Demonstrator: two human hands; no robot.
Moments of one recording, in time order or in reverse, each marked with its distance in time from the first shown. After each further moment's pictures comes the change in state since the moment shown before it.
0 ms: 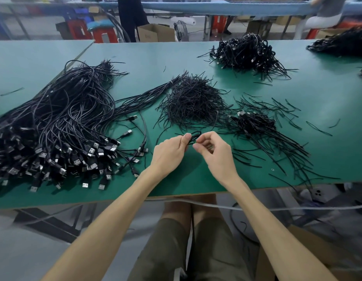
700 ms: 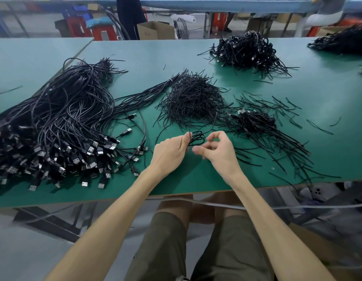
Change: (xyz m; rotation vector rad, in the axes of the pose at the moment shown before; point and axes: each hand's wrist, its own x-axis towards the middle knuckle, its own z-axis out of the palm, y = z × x) left_hand -0.002 0.005 0.004 0.017 0.012 0.043; right_hand 0.003 0.006 -0.013 0.252 -0.059 0.240
